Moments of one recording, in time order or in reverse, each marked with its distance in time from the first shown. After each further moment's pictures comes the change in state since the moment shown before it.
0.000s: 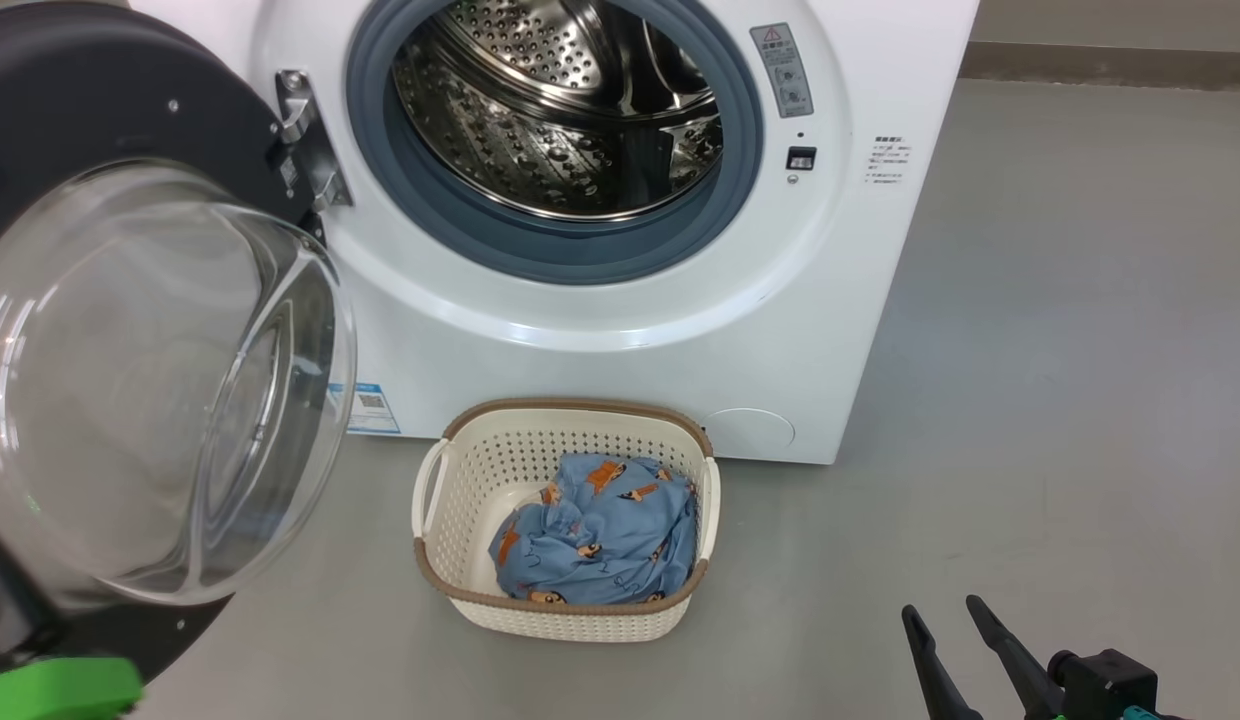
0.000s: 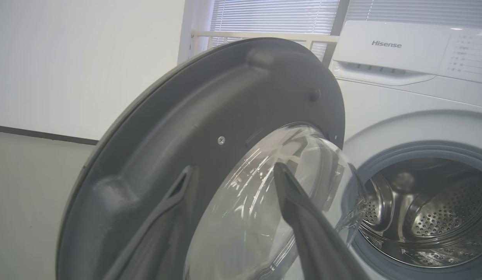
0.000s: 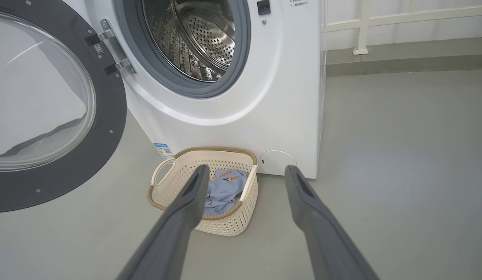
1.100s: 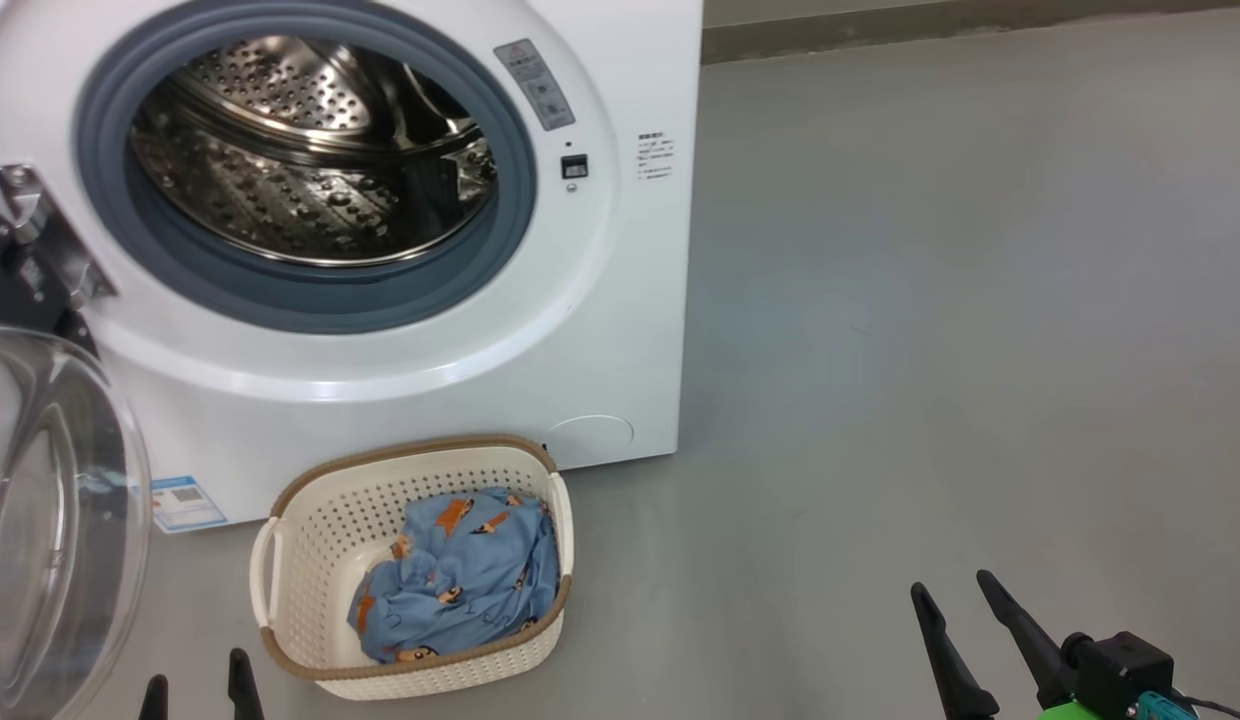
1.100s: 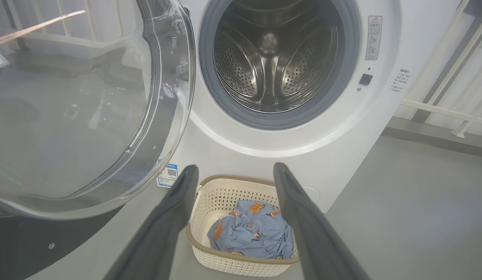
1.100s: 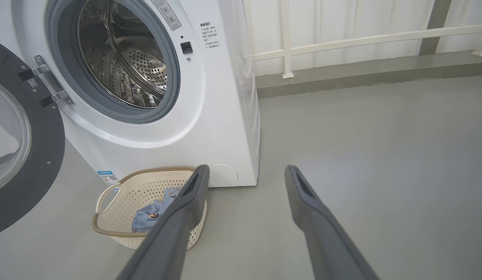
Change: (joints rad) left arm 0.208 -0.025 -0.206 0.132 0.032 -0.195 -0.013; right arm -0.007 -0.027 0.004 -0.048 -0.009 0.000 0.000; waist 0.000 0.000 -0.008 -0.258
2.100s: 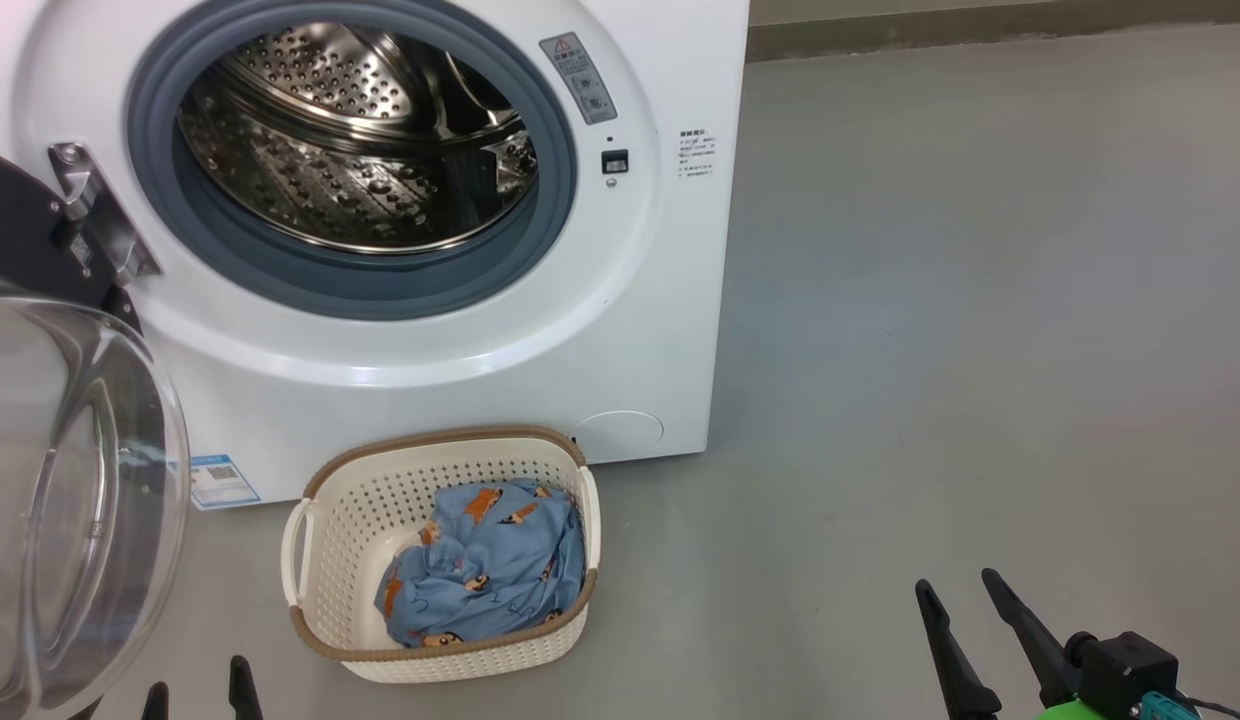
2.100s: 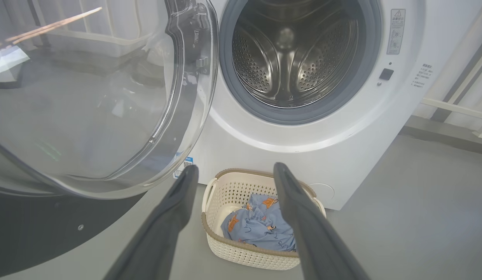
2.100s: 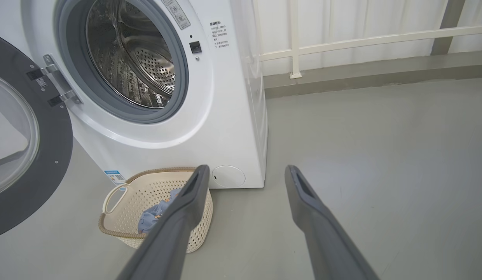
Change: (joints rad) left arm 0.000 -0.002 0.000 0.028 0.011 0.023 -0.002; right arm 0.001 0.017 -0.024 -0.003 -0.010 0.000 0.000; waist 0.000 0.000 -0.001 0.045
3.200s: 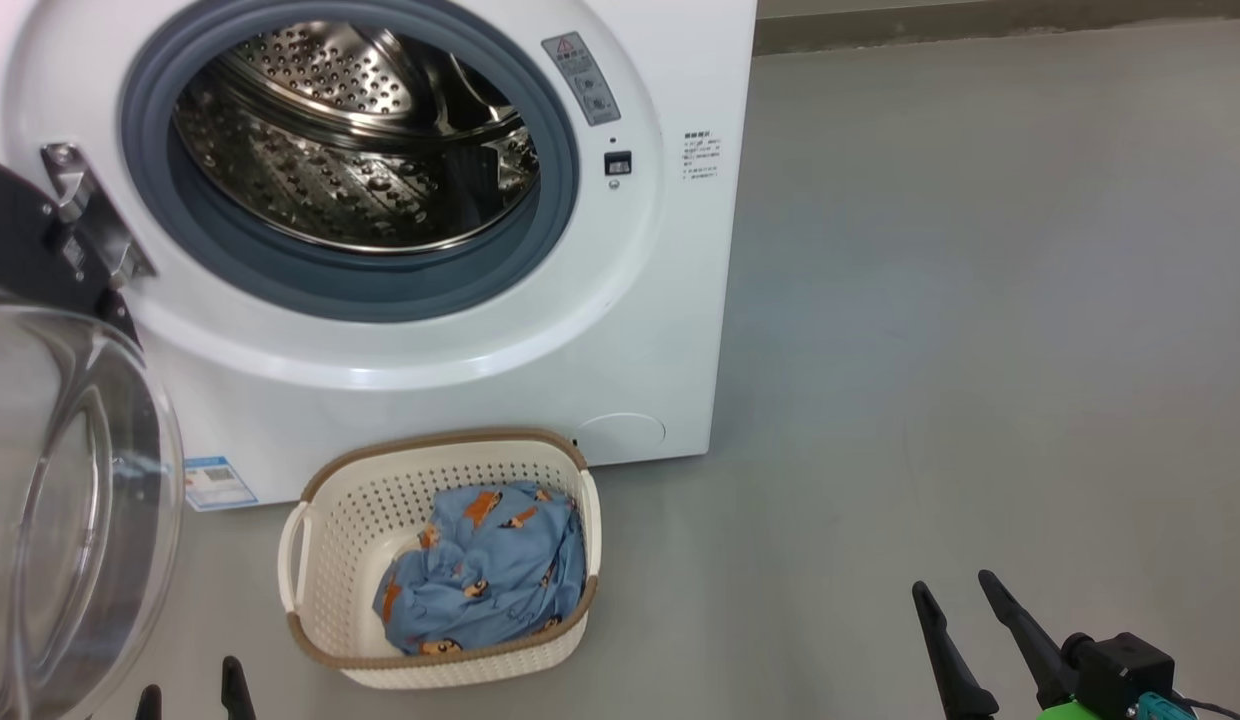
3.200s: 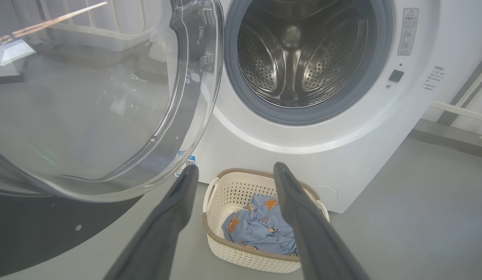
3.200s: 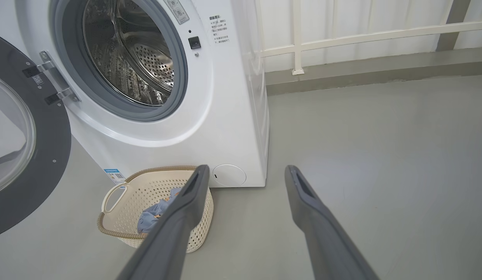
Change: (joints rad) left arm 0.000 0.000 0.007 0.000 -0.018 -0.003 0.000; right arm 0.000 0.000 0.006 0.002 0.001 0.000 0.000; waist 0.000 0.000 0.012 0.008
